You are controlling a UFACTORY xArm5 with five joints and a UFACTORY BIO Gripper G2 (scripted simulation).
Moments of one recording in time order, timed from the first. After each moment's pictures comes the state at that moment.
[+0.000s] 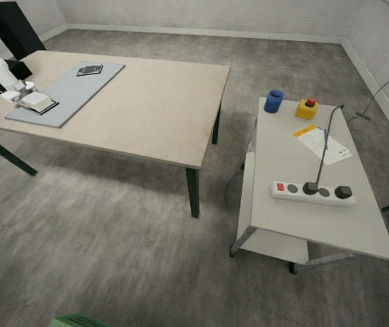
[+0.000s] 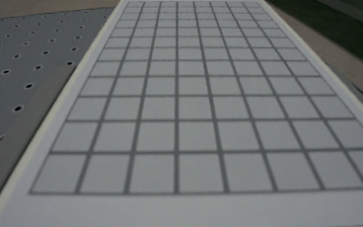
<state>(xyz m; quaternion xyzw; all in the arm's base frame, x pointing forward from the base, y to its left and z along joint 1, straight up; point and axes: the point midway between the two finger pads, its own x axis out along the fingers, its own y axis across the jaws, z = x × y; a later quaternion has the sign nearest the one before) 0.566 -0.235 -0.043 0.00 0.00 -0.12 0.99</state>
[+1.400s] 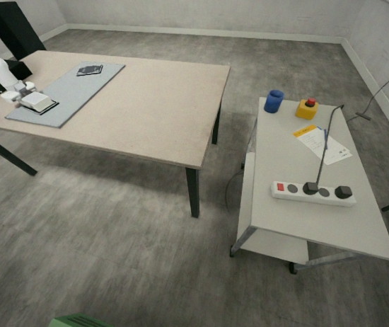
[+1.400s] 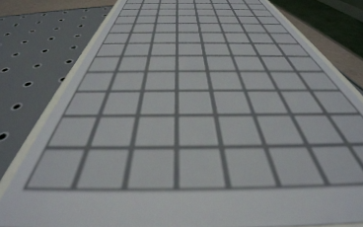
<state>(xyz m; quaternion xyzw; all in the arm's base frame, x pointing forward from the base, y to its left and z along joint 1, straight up) 0.565 -0.235 -0.045 0.00 0.00 -0.12 0.99</state>
